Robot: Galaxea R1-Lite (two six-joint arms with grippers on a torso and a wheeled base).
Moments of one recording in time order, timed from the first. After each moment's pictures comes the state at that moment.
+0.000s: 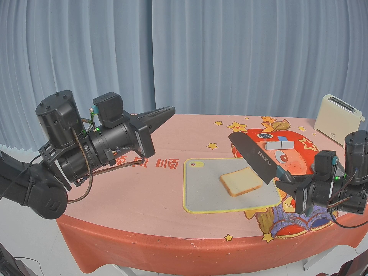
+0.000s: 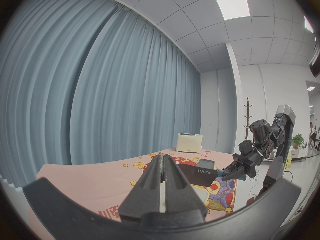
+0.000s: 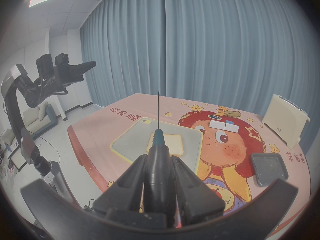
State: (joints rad) left arm -0.51 1.72 -0.77 -1.08 -0.35 -0.13; right arm 0.63 1.36 -0.57 -0.25 -0.14 0.11
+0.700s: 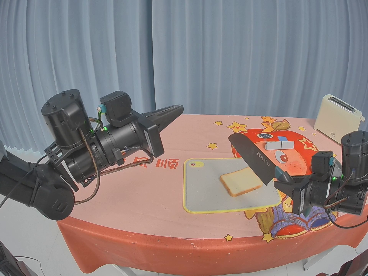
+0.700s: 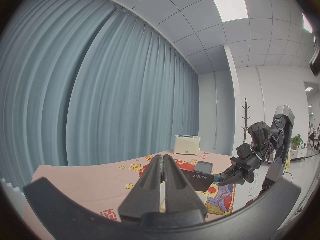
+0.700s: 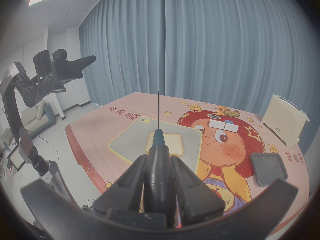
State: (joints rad) left arm -0.55 1.75 -0.79 -1.11 -0.34 -0.14; right arm 0.64 1.38 -0.58 -0.25 -0.16 0.11
